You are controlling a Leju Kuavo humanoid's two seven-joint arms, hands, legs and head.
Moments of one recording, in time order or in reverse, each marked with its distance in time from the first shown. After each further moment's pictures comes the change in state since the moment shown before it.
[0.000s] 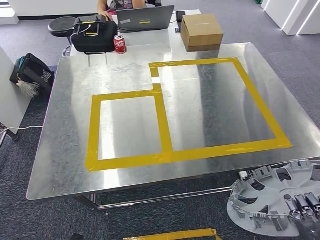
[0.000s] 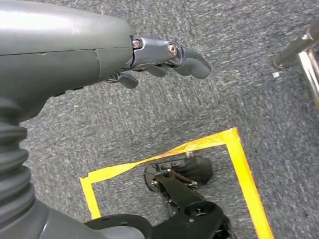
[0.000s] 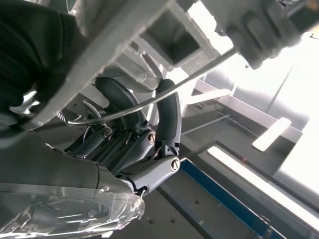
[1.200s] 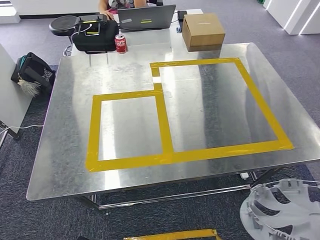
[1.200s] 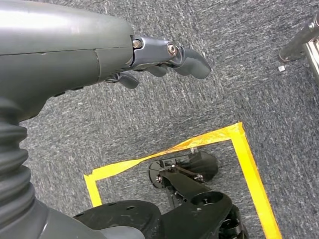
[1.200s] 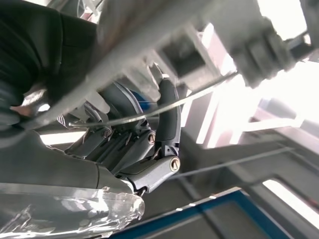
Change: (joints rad) left arm 0.021 -0.033 -0.026 0.000 0.006 0.046 0.000; right arm 0.315 0.242 -0.069 -0.268 -0.013 -0.005 0.215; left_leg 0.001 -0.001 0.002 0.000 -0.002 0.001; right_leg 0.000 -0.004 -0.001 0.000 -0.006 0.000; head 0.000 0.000
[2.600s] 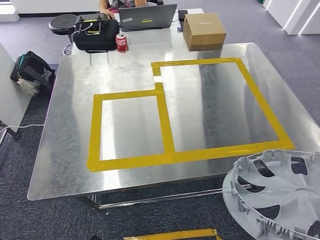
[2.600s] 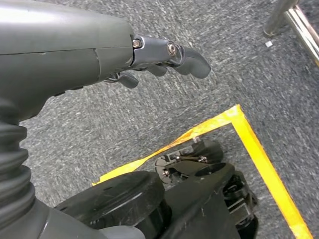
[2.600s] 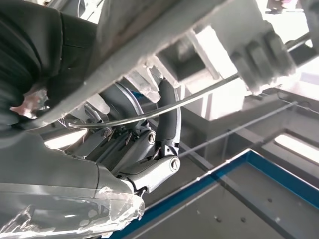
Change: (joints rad) left arm -0.001 -0.043 -0.099 0.000 -0.079 0.020 0.028; right arm 0.039 0.000 0.181 -0.168 0.010 0.000 0.107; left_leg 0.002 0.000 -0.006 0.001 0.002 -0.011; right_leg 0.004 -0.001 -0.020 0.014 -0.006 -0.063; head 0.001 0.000
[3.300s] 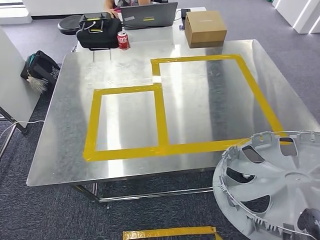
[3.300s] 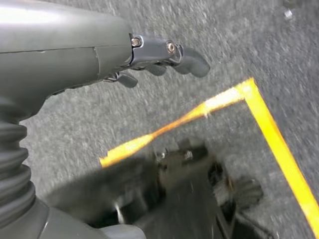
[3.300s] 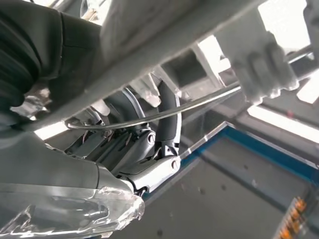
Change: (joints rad) left arm 0.012 -0.026 0.000 0.000 0.016 -0.016 0.018; right arm -0.124 0.000 0.029 -0.004 0.000 0.000 -0.170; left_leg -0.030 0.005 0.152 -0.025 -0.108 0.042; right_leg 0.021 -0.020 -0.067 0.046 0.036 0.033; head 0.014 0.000
